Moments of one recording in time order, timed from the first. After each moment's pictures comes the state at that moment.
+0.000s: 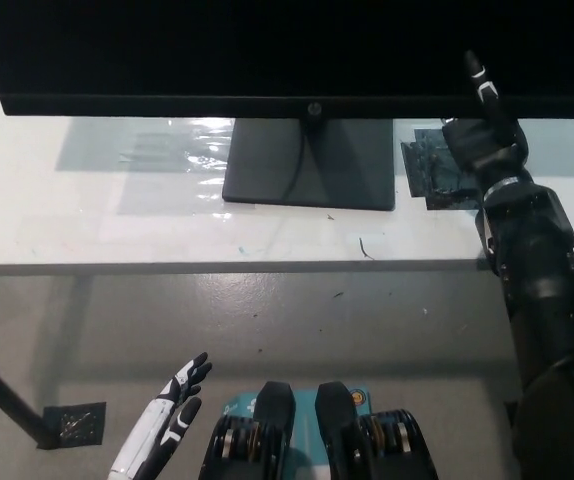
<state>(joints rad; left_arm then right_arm) -0.01 0.24 -0.21 0.31 0.11 -0.43 -0.01 -1.00 -0.03 -0.56 1.04 0.88 0.08 0.20</state>
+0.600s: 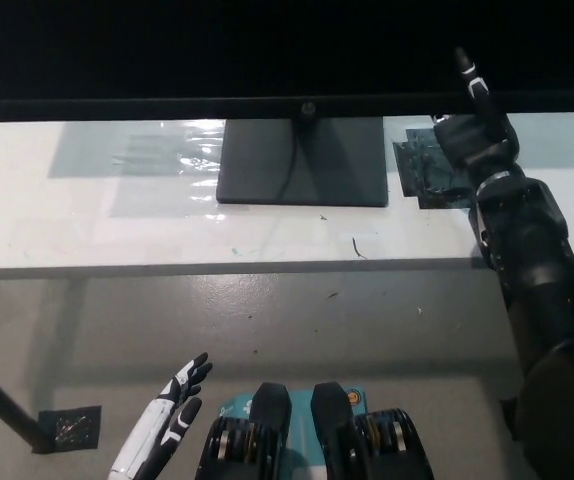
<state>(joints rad) -0.01 0.24 -0.21 0.31 0.11 -0.43 -0.01 -1.06 -0.05 -0.56 1.16 0.86 0.06 0.20</state>
